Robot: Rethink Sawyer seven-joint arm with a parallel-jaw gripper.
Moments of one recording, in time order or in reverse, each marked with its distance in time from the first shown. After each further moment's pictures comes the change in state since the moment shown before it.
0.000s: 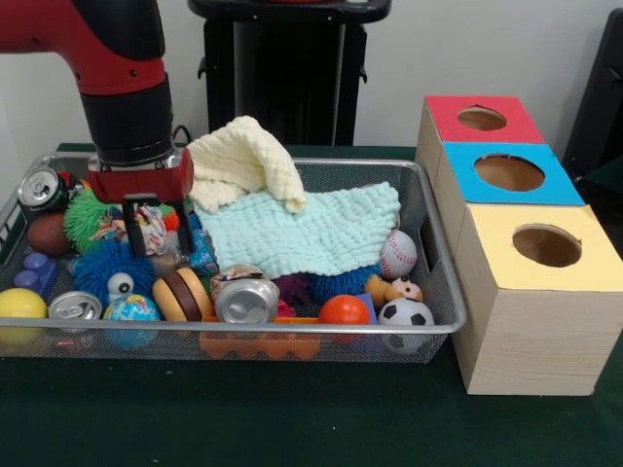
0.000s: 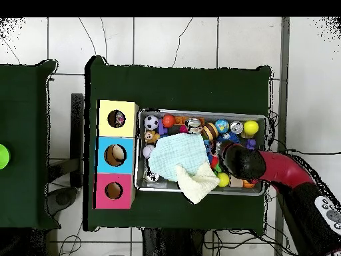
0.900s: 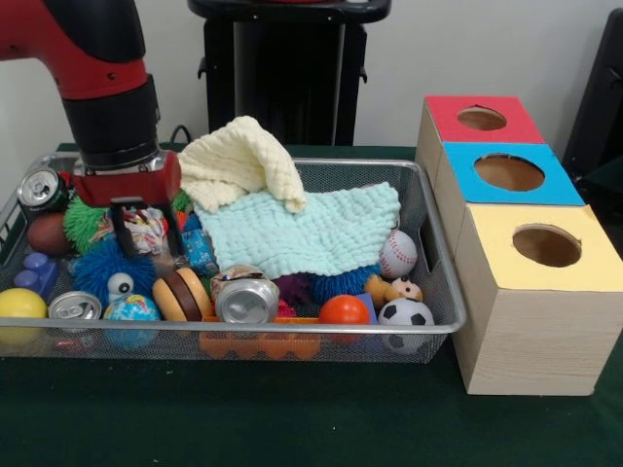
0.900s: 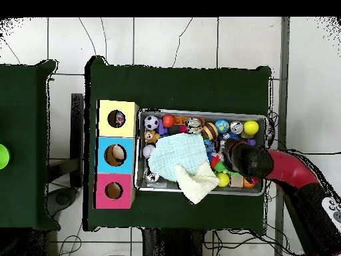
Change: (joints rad) arm -0.067 0.022 0.063 -0.018 0.000 0.048 0.000
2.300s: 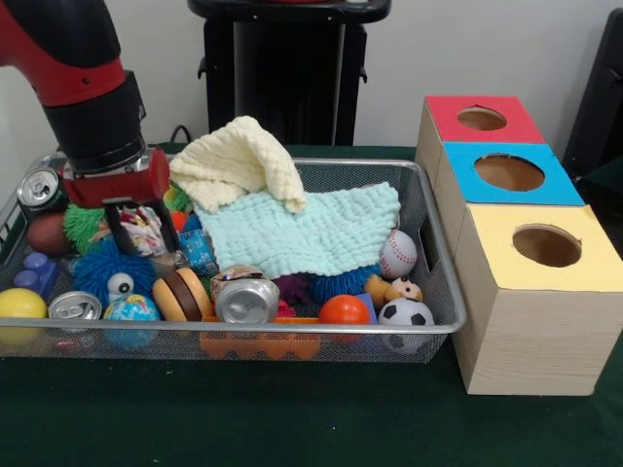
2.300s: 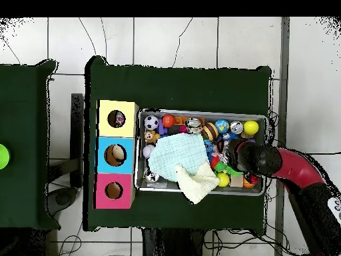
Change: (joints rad) arm -0.067 0.047 0.077 -0.034 -0.010 0.123 -0.001
